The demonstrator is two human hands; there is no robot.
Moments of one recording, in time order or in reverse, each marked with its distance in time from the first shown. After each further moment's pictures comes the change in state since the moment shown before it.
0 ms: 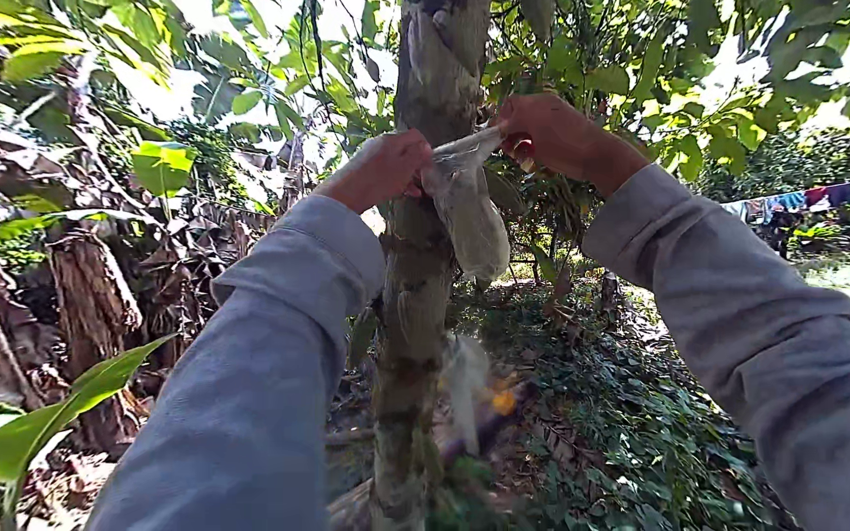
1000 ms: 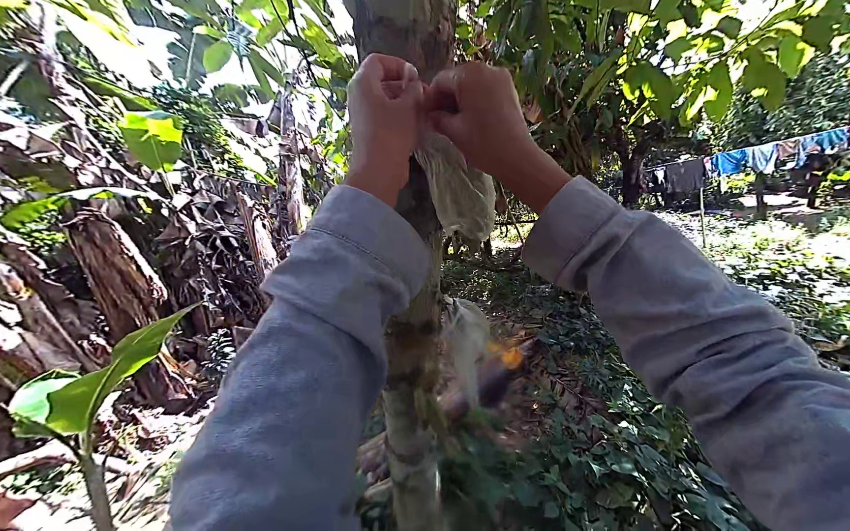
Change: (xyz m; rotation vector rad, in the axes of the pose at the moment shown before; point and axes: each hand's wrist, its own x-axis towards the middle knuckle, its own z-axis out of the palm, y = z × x) left_hand 0.017 0.018 0.060 -0.498 0.480 -0.117; right_hand -0.003 0.007 0.075 -0.431 0.240 -0.137
